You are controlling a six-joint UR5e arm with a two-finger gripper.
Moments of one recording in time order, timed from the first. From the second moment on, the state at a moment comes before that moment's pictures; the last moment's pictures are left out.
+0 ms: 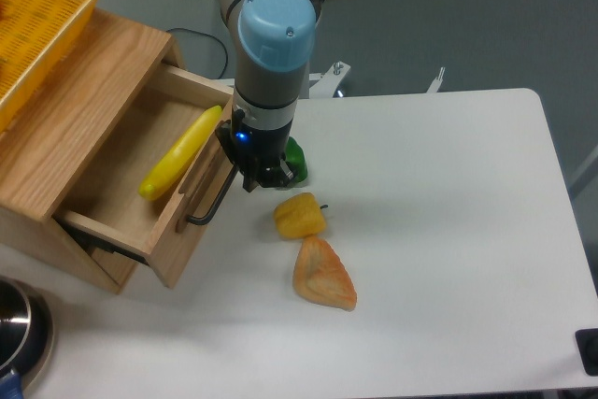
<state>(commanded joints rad) 2.36 -1.75 -1.53 -1.39 1.37 0.98</state>
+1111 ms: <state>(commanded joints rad) 2.32 -1.74 -1.53 -1.41 1.33 0.92</state>
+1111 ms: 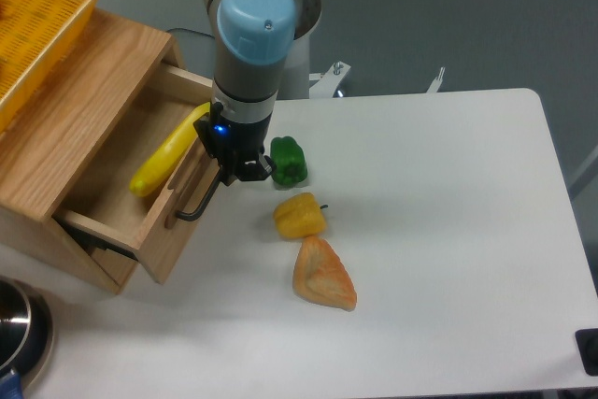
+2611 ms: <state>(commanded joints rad) 2.23 -1.74 -1.53 -1.41 1.31 0.83</state>
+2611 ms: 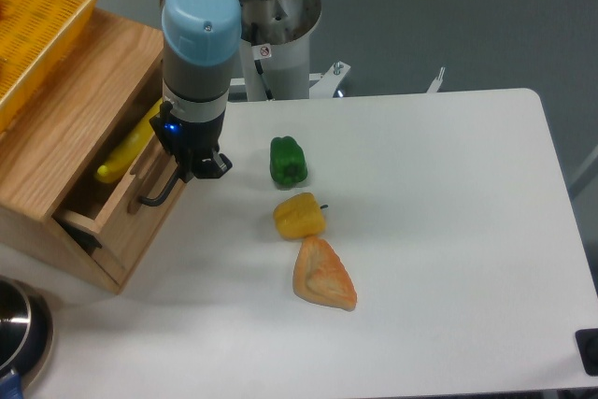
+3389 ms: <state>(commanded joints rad) 2.19 -1.74 -1.53 -1.41 1.29 0.81</state>
